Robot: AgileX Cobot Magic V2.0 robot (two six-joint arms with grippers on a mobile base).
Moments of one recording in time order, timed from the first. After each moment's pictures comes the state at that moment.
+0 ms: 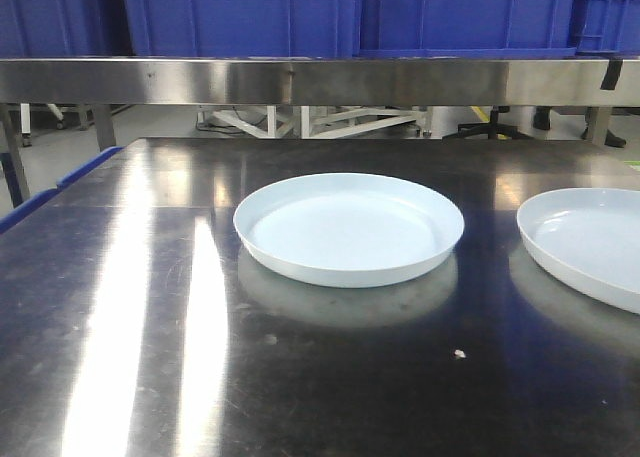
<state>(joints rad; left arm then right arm) -0.22 0.86 -0.49 0.18 0.20 -0.25 -0.20 1.57 -0.94 -0.06 0.63 0.19</state>
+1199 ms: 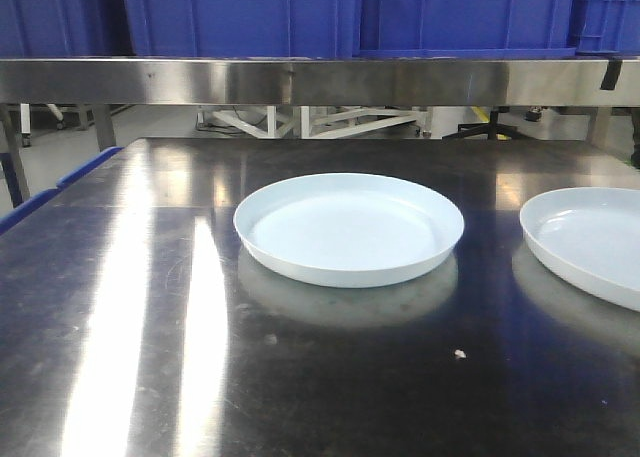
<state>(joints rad) -0.22 0.86 -0.49 0.18 0.20 -0.25 -0.20 1.61 -0.94 -0.06 0.59 0.19</state>
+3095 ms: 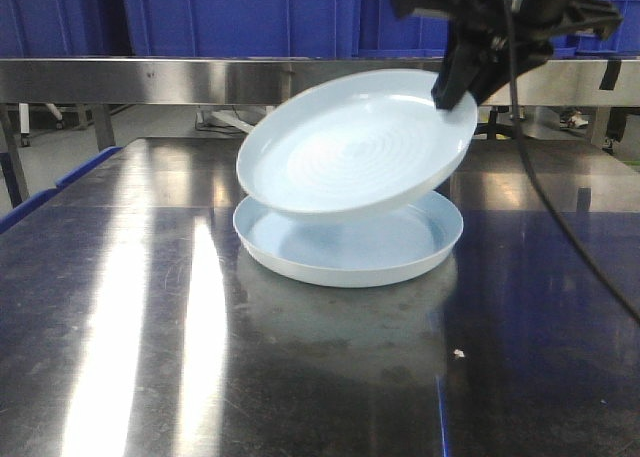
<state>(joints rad) -0.22 0.86 -0.49 0.18 0.20 -0.25 0.34 1.64 -1.29 0.04 0.64 0.19</state>
